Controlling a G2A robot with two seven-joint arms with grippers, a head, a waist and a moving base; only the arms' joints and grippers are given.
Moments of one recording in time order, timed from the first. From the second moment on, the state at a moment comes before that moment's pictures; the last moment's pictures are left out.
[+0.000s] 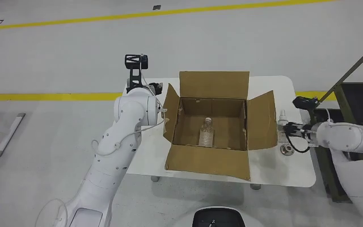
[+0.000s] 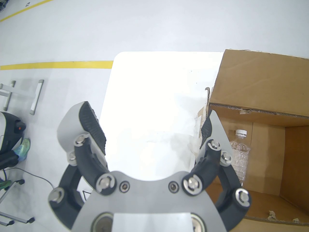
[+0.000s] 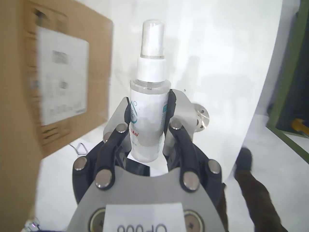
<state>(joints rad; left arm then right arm) 0.49 -1.23 -0.94 -1.53 1.34 0.45 -1.18 -1.15 -1.10 1.70 -1.58 -0.59 0.07 1.16</state>
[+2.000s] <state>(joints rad) 0.66 -1.21 -1.04 -1.61 1.63 0.40 -1.18 -0.71 -1.30 0.80 -1.25 -0.14 0.36 0.58</state>
